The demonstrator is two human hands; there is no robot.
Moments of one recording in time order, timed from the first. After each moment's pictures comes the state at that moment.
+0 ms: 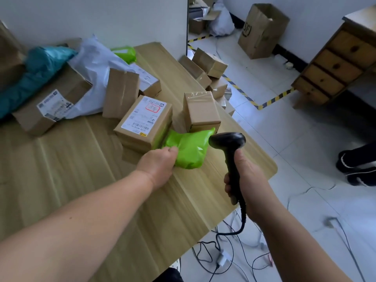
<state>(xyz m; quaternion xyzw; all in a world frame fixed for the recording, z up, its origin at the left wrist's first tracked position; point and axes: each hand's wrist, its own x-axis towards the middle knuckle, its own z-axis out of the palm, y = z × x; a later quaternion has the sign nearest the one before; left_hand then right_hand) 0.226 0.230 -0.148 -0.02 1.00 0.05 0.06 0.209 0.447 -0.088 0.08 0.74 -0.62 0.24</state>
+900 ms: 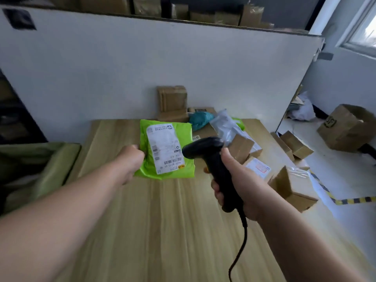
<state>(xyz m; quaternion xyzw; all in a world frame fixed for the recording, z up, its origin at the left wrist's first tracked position) 0.477 -0.031 0.003 -0.52 0.63 0.54 -0.19 0.346 0.199 0.058 -0.16 0.67 -0.54 0.49</state>
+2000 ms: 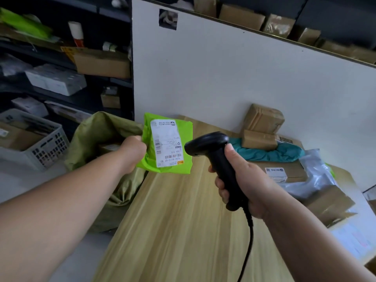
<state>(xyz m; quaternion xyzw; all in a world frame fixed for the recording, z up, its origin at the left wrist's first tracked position) 0.705 -0.167 -0.009 -0.60 0.53 0.52 -0.30 0.505 0.007 0.073 -0.31 0.66 -0.39 0.57</state>
